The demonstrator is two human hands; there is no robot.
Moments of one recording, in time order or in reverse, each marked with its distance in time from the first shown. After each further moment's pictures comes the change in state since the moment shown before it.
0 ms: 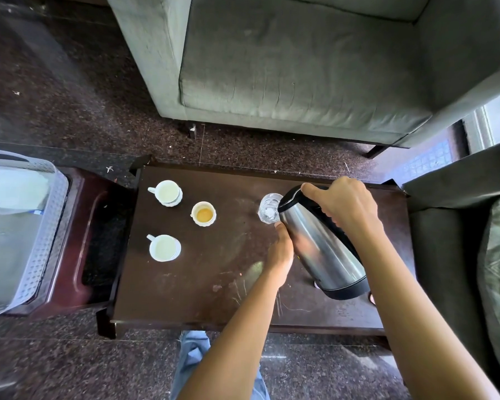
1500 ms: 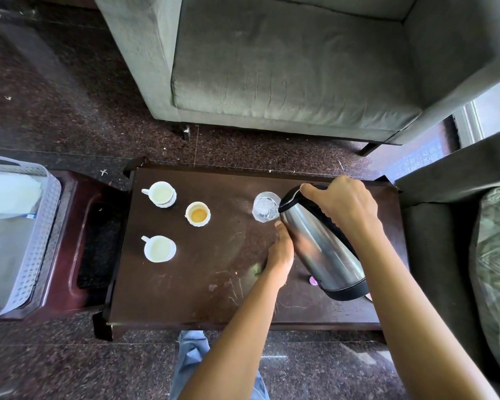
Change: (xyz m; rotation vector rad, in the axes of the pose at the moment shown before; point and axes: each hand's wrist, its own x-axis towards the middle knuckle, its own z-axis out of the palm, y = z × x) left_hand 0.005 -0.011 0.013 0.027 -0.029 -0.031; right_hand -0.014 0.006 -0.013 -0.012 0.017 0.044
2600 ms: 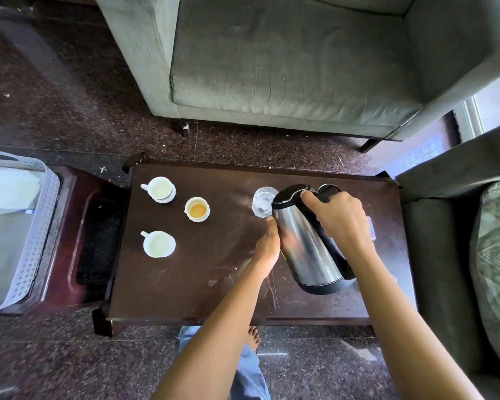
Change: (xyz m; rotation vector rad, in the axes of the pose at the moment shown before) left_hand -0.037 0.017 -0.028 0.155 0.011 0.090; right_hand -0.014 0.029 0.039 0.254 0.068 0.012
